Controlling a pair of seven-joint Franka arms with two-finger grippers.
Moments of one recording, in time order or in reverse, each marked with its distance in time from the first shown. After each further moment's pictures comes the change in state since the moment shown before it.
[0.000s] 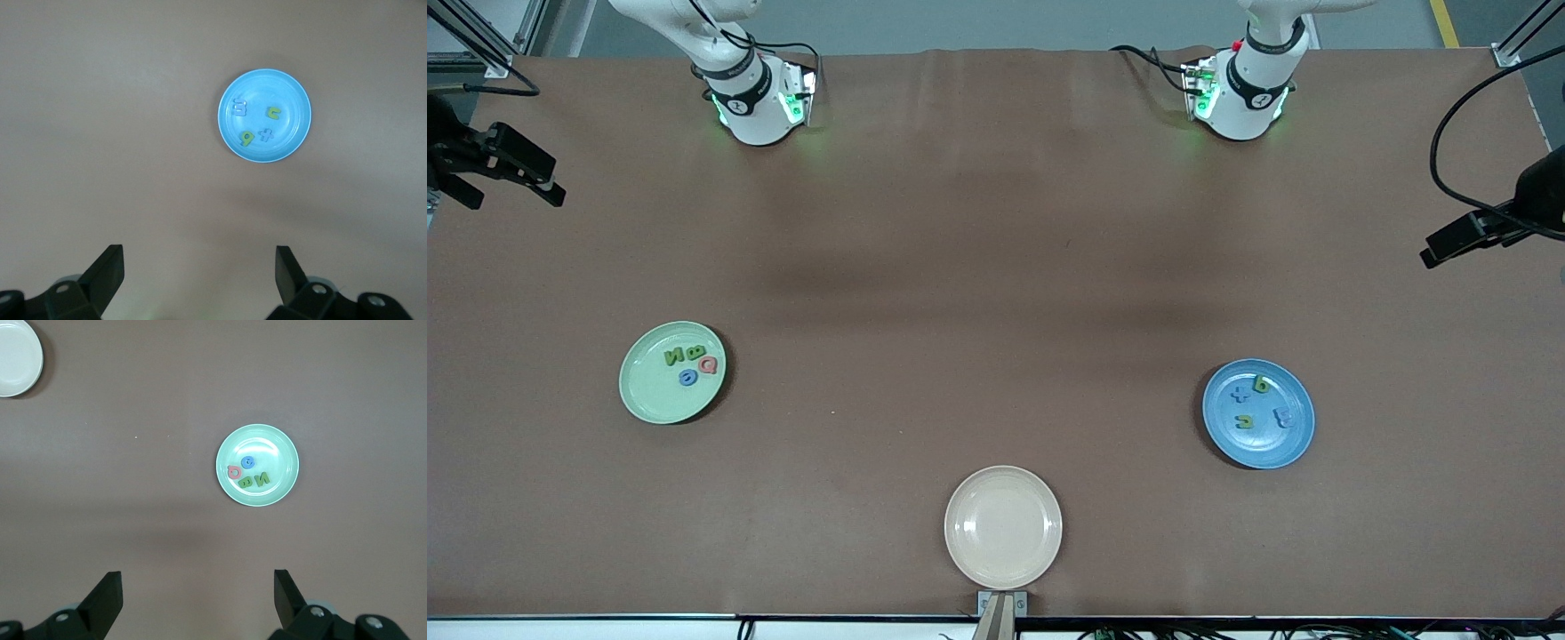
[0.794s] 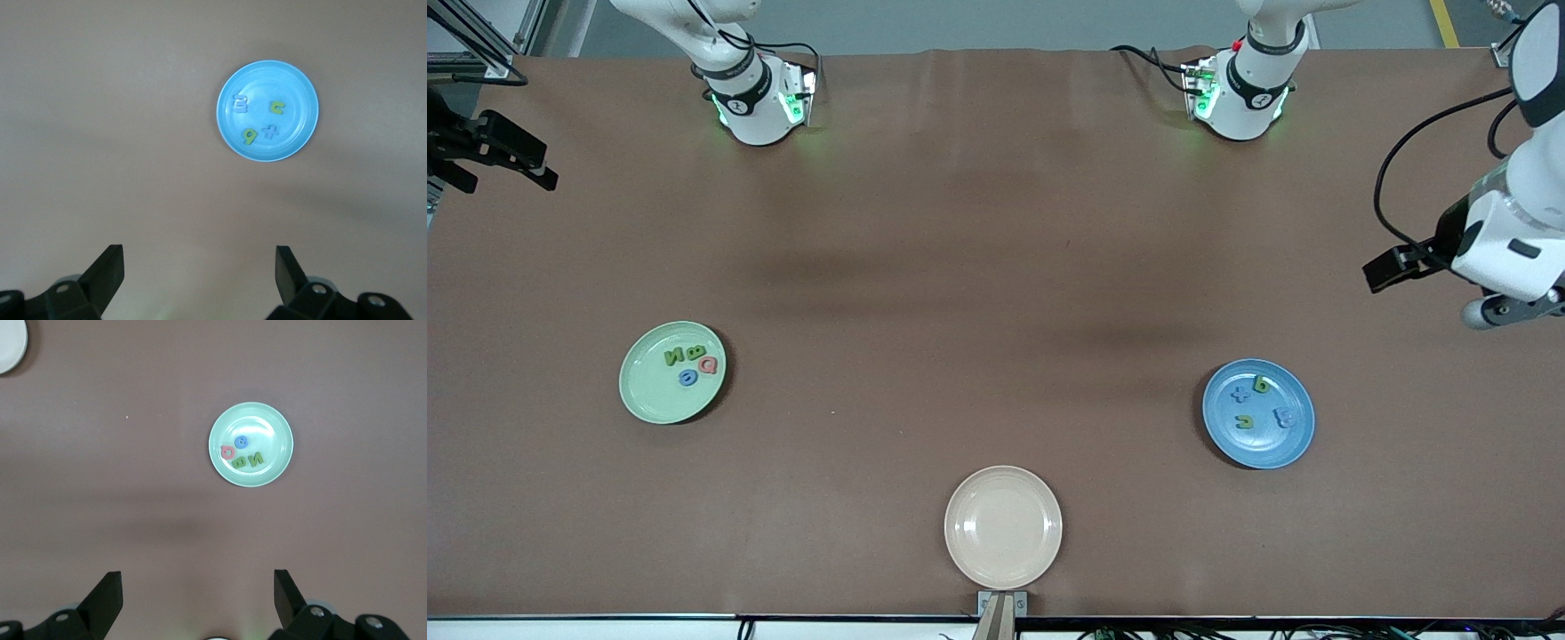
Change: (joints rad) left arm 0.076 0.077 -0.199 0.020 0.113 -0.010 -0.067; right arm -0.031 -0.018 0.001 -0.019 0.001 -0.051 -0.025
